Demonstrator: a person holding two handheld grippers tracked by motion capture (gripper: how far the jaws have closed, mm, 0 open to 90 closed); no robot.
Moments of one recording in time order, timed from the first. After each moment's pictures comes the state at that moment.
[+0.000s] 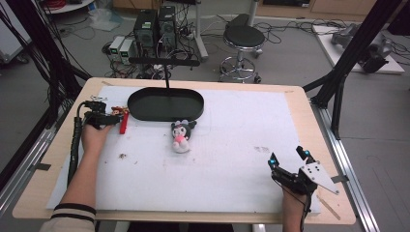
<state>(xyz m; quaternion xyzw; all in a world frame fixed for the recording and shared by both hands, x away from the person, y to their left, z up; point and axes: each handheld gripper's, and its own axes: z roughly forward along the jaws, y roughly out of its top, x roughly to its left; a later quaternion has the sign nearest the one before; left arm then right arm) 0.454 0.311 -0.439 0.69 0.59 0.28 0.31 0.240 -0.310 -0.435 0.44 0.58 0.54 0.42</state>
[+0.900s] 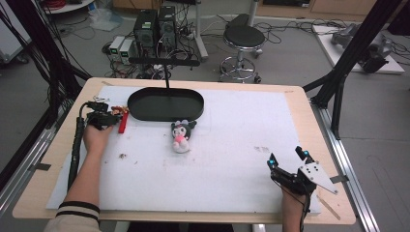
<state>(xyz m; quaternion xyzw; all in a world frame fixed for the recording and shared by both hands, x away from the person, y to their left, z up) 0.455 0.306 -0.444 0.70 0.58 0.29 0.31 0.240 -0.308 -0.437 0.44 0.58 0.54 0.42</state>
